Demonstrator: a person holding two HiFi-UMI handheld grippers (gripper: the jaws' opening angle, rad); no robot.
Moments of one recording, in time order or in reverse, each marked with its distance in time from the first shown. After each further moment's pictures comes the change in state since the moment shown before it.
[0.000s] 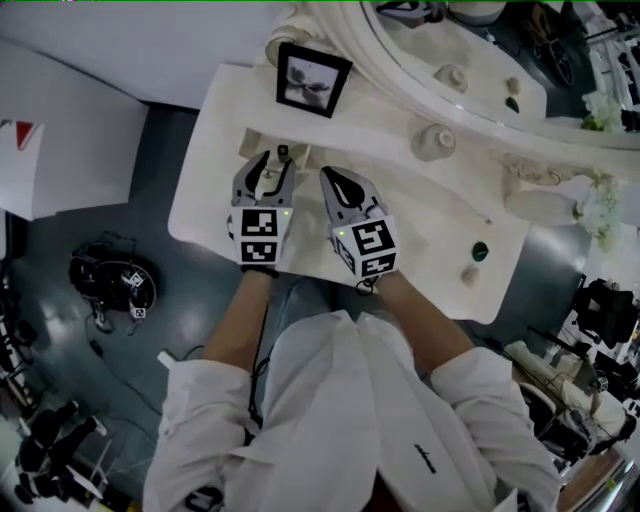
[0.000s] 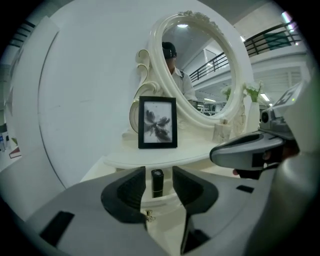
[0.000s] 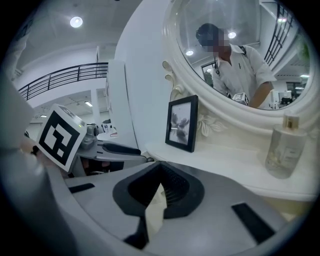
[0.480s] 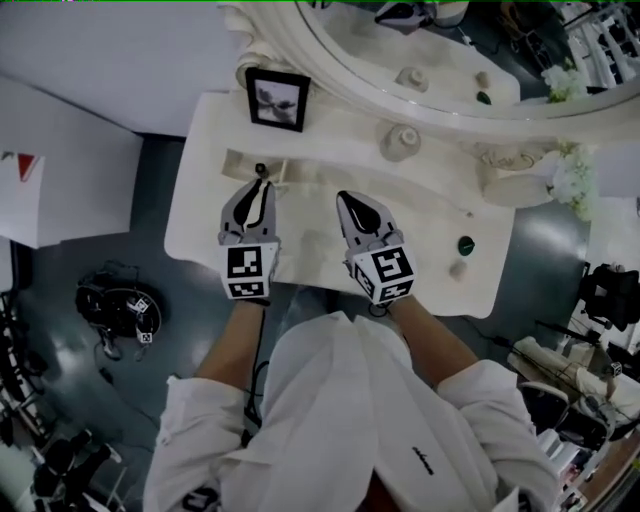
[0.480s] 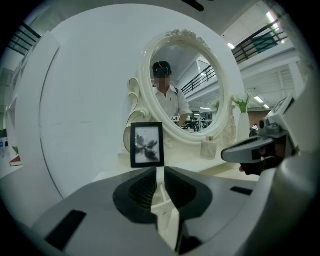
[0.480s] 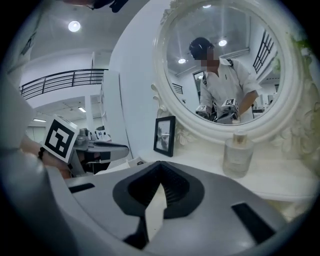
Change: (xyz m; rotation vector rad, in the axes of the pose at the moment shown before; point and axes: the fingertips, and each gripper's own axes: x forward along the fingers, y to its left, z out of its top) left arm -0.050 -0.036 0.042 0.051 -0.146 -0.001; right arm -0.092 -0.032 0.012 0.037 -0.076 -0.079
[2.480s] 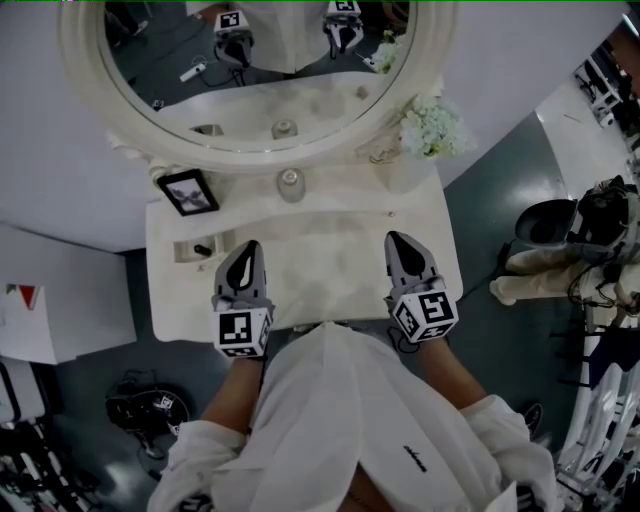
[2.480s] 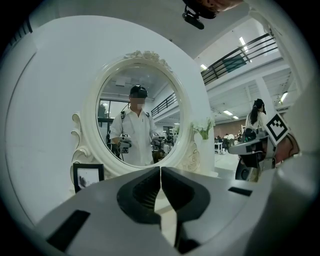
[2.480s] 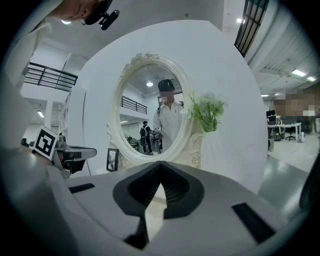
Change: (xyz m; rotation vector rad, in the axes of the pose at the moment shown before) left arm -0.031 -0.170 0.114 0.076 -0.204 -0.295; right arm -0.269 -0.144 0.041 0.089 -0.225 -0.481
